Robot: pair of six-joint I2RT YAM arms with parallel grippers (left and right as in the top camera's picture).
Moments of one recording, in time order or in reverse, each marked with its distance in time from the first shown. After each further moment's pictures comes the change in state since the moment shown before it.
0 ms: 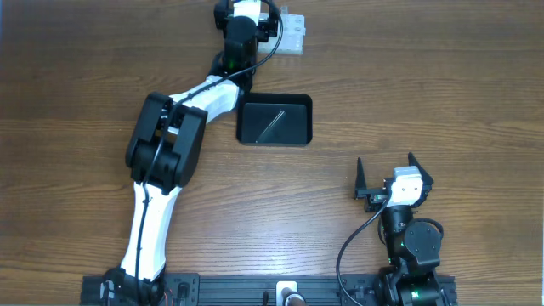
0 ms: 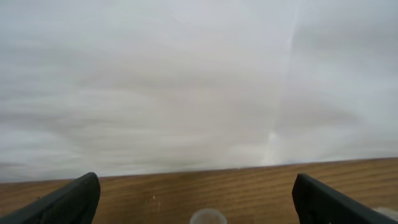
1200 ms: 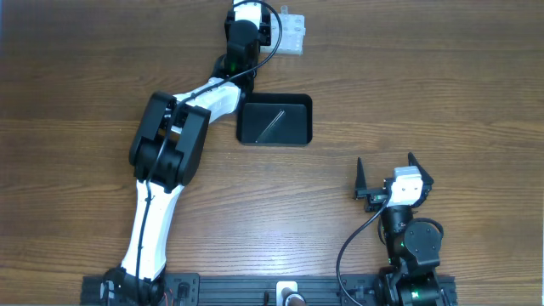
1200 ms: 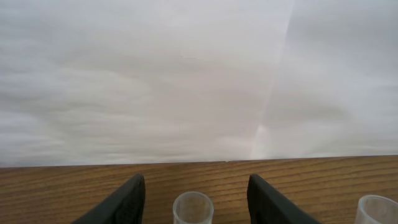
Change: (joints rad) left arm -0.002 0.024 0.001 0.015 0.023 -0.069; right arm 0.000 0.000 0.000 0.000 0.000 0.000
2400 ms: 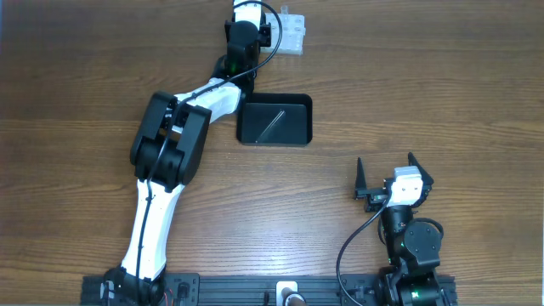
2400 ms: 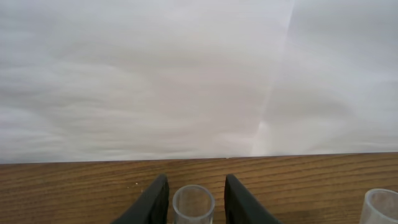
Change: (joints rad) left arm 0.000 0.009 0.002 0.000 0.000 -0.003; right arm 0.000 0.000 0.000 0.000 0.000 0.000
